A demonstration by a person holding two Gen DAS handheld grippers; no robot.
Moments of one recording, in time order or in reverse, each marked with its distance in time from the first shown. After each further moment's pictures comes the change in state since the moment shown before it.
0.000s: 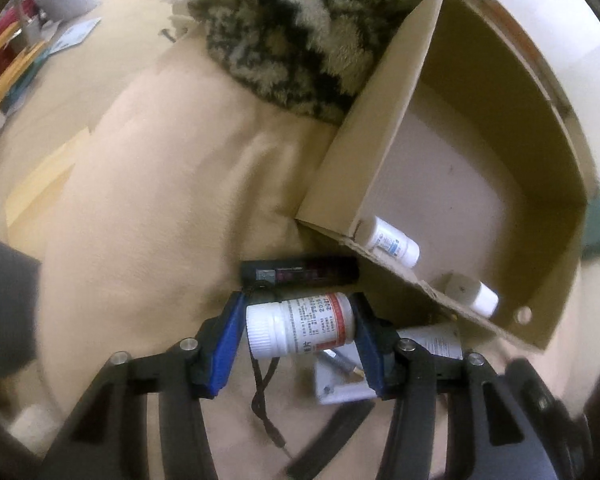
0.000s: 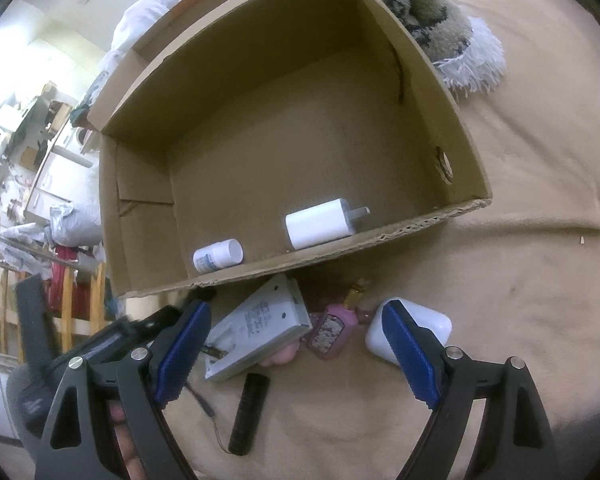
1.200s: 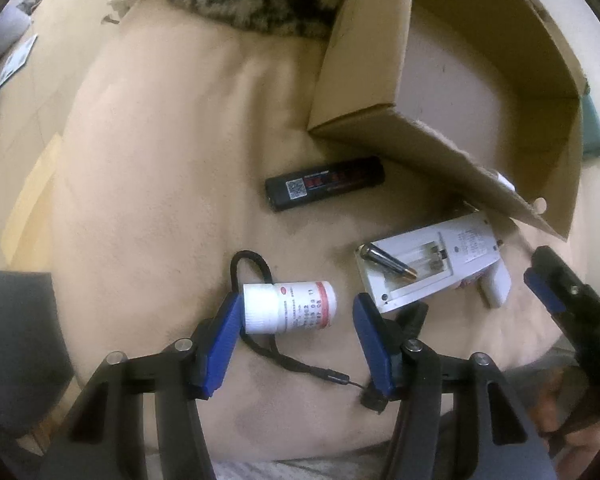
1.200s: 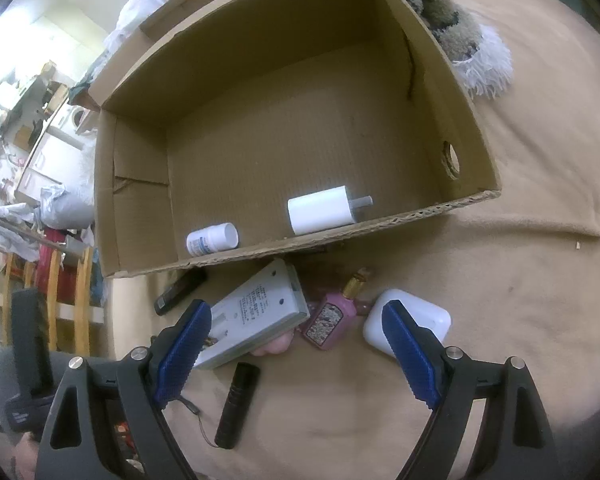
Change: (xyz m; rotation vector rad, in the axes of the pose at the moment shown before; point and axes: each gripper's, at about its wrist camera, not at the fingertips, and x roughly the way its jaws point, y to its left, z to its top) left arm 0.007 0.023 -0.027 0.222 0.231 0.001; right arm 0.007 0.009 -0.008 -0.051 0.020 -0.046
